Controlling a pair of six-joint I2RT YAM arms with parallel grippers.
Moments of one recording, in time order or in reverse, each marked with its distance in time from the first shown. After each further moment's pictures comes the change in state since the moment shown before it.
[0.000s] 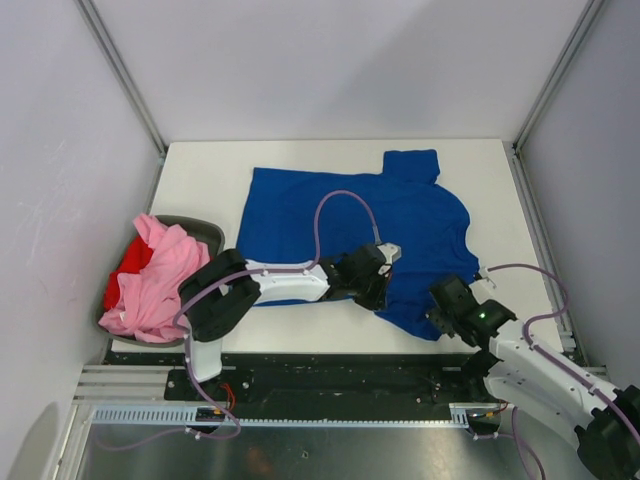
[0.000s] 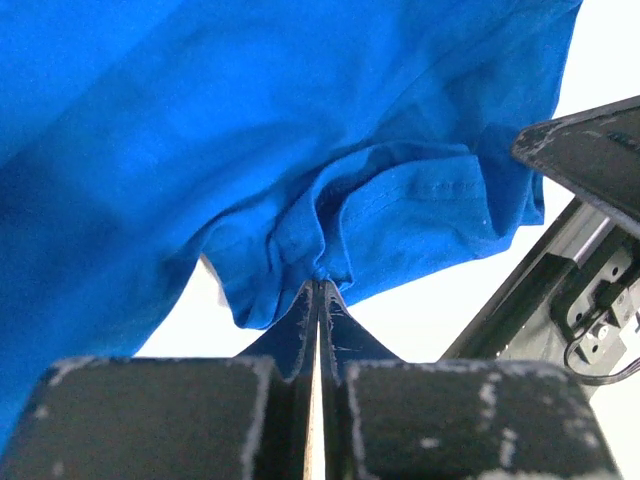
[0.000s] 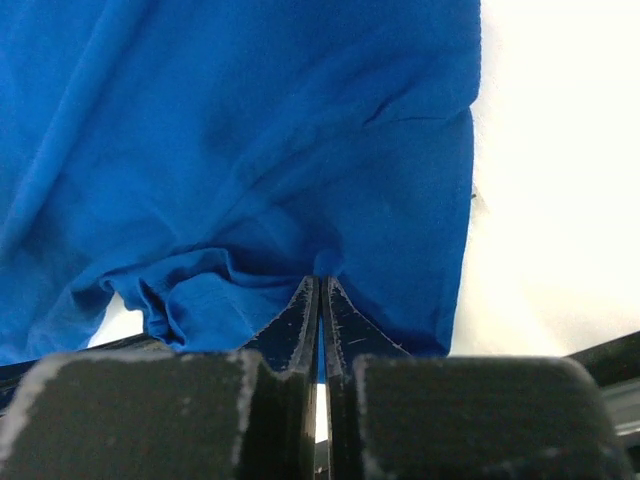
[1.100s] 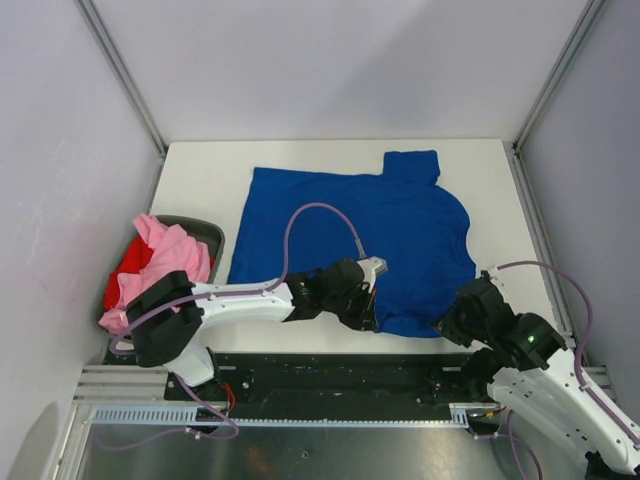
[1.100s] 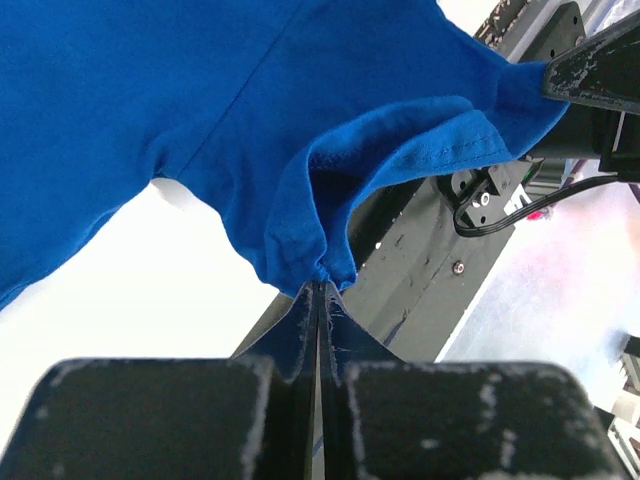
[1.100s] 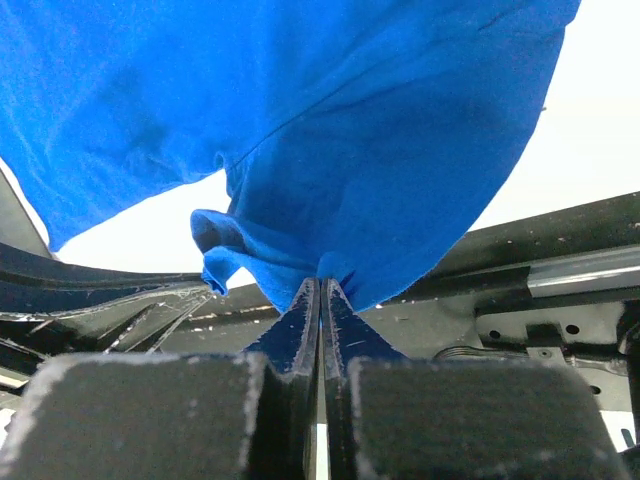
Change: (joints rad) left arm -0.071 -0.319 -0.238 0.010 0.077 -0.105; right arm 0.042 -0.314 0.216 -0.369 -0.221 -0.116
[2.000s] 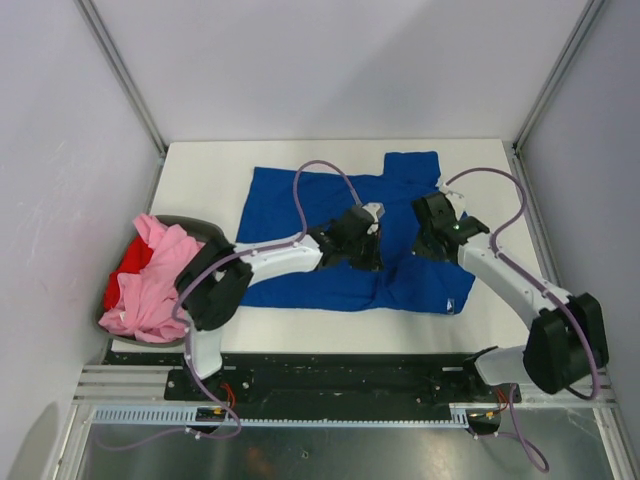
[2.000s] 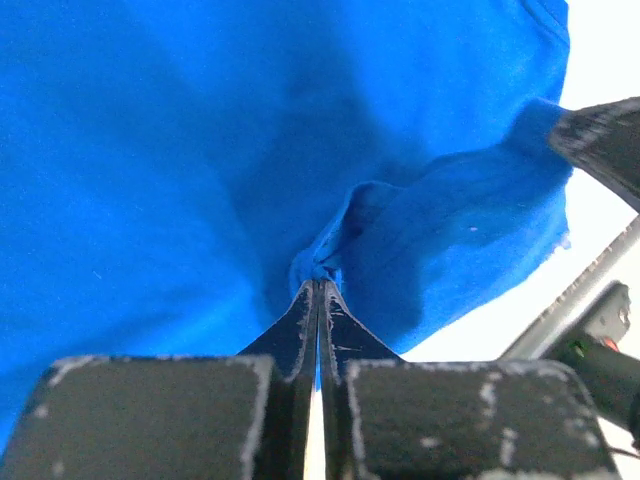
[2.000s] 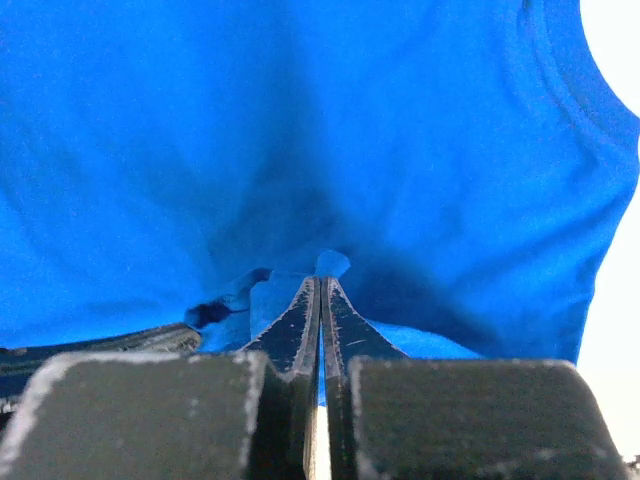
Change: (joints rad) left arm 0.218 0.296 0.356 -0.060 -0.093 0.003; right arm -0.196 0.854 0.396 0.375 0.181 -0.486
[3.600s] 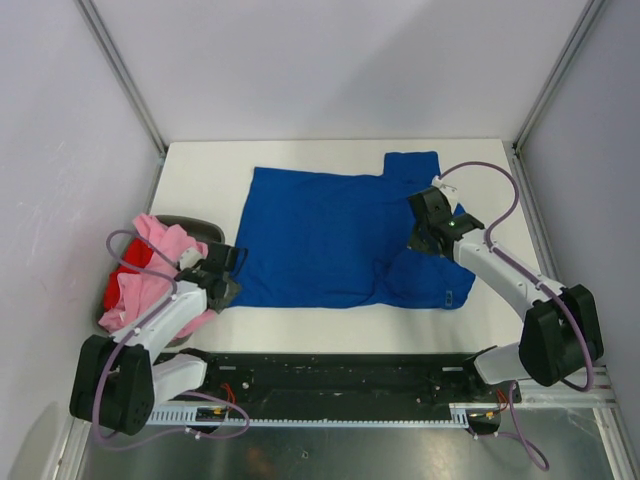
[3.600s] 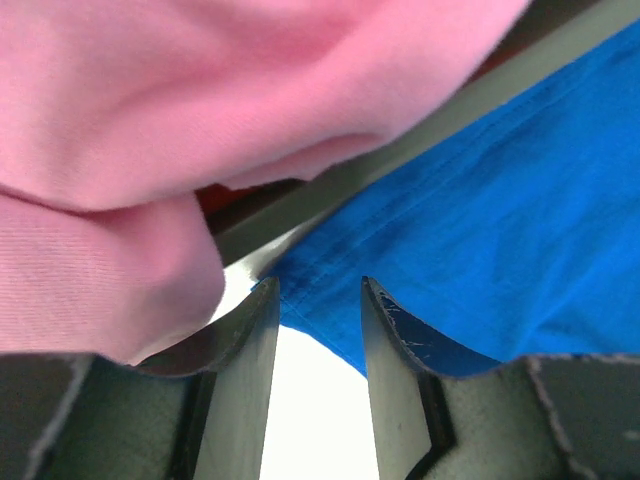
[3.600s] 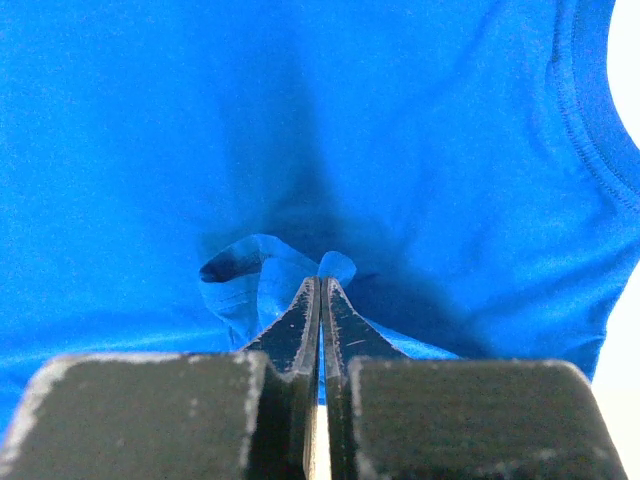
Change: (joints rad) left arm 0.641 -0.759 -0.732 -0.463 -0.557 -0.472; right arm -0.018 0.080 0.026 0.105 -0.001 -0.080
